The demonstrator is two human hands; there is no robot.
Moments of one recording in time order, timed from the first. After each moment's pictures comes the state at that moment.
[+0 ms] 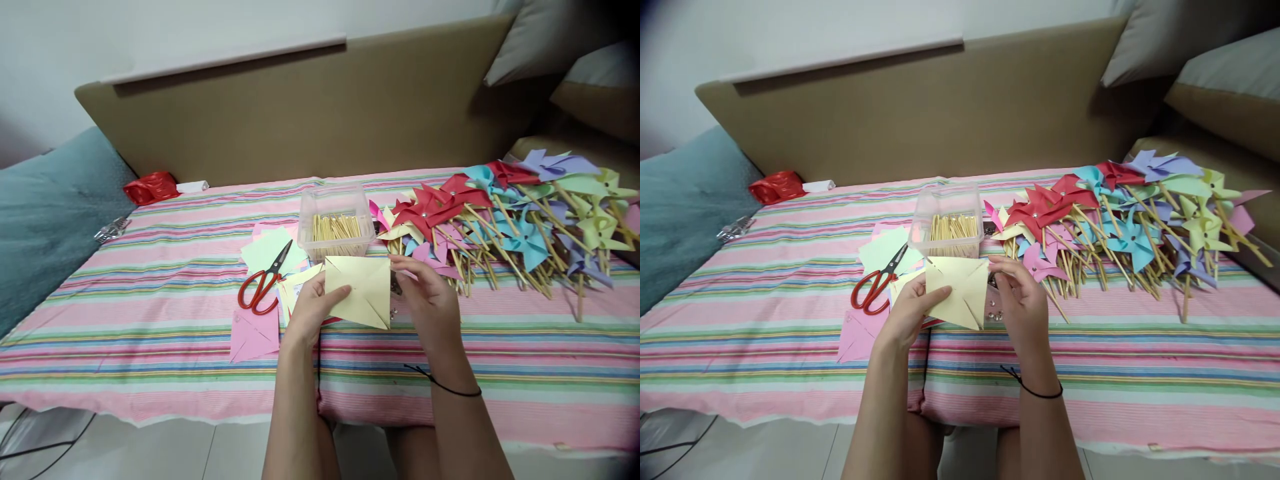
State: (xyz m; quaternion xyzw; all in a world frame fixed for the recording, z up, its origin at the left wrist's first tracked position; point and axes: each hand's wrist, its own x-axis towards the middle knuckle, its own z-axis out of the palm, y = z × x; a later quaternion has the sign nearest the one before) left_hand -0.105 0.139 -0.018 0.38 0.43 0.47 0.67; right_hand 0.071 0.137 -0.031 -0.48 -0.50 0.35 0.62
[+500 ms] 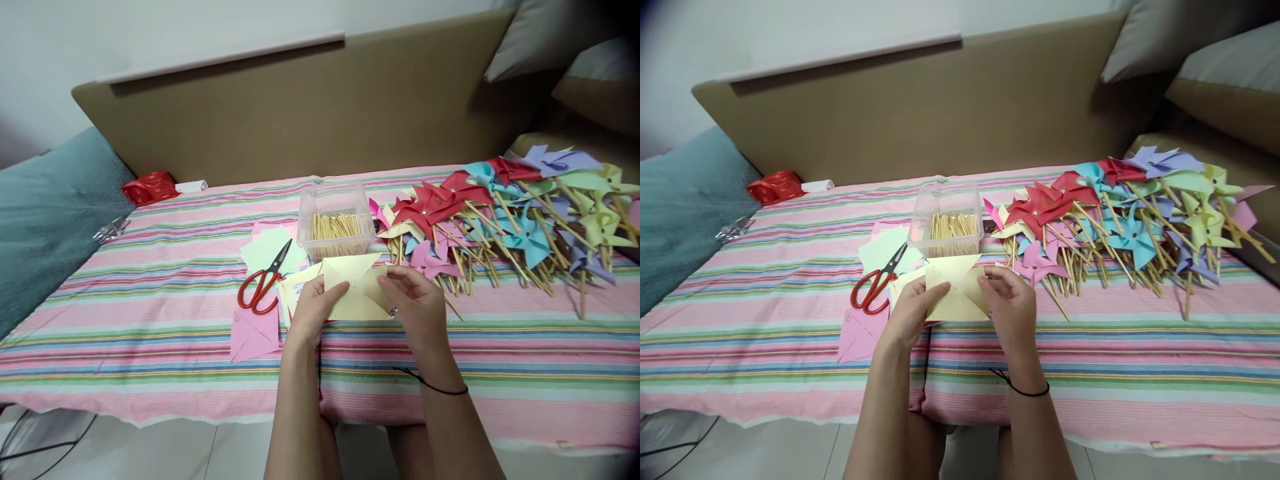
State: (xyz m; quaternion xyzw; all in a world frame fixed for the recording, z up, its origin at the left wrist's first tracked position) left_hand -0.101 0.139 -0.020 0.36 0.45 0.47 0.67; right_hand 0.050 0.136 -0.035 -0.52 -0.40 0.42 0.63
